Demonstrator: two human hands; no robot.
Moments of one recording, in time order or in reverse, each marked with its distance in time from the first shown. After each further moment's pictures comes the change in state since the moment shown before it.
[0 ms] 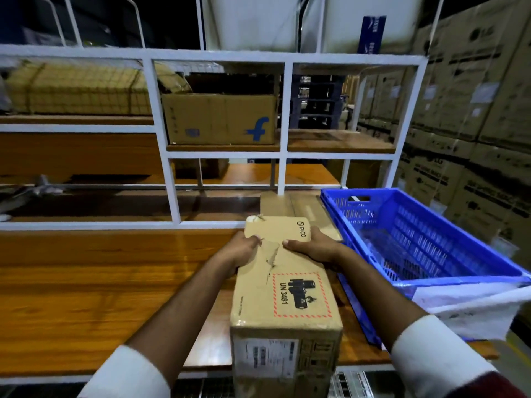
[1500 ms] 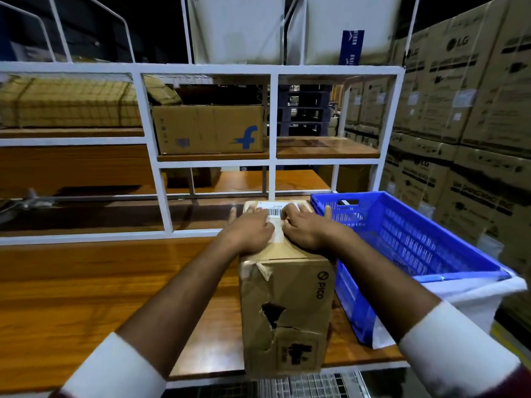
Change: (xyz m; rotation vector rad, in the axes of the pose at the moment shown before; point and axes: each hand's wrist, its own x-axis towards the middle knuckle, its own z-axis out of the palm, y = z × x) left_hand 0.007 0.052 0.009 0.972 0.059 0.419; right_hand -0.056 -0.064 -0.018 -0.733 0.119 -0.248
